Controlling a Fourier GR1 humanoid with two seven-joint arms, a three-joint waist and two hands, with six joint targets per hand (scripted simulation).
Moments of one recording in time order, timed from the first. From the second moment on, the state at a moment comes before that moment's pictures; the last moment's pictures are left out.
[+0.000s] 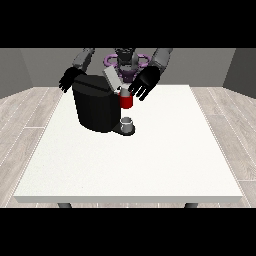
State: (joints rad) left arm -1.18 0.47 0.10 -0.60 -0.71 -0.17 -0.18; right arm -0.31 -0.03 -0.03 -1.41 -0.02 -0.18 -0.07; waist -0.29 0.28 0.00
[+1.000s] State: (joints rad) left arm -1.13 0.42 0.06 -0.63 -0.76 -0.22 -0.16; right arm -0.28 -0.05 -0.09 -1.33 -0.05 -0.17 -0.08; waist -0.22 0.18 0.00
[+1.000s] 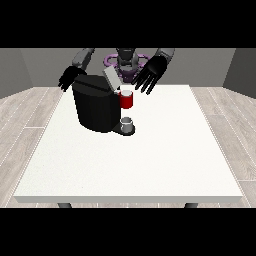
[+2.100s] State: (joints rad) left arm -0.71 0.13 0.36 -0.68 -0.33 -0.24 -0.23; right arm -0.08 -0.12 -0.09 -1.40 -0.08 -0.08 -0.03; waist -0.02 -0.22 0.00
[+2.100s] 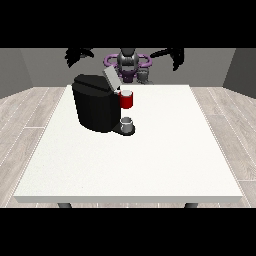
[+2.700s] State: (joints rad) left arm -0.54 0.04 0.36 -0.81 -0.20 -0.29 -0.21; right arm -0.19 -0.17 -0.05 -1.48 -0.07 -0.01 0.05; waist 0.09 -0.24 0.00
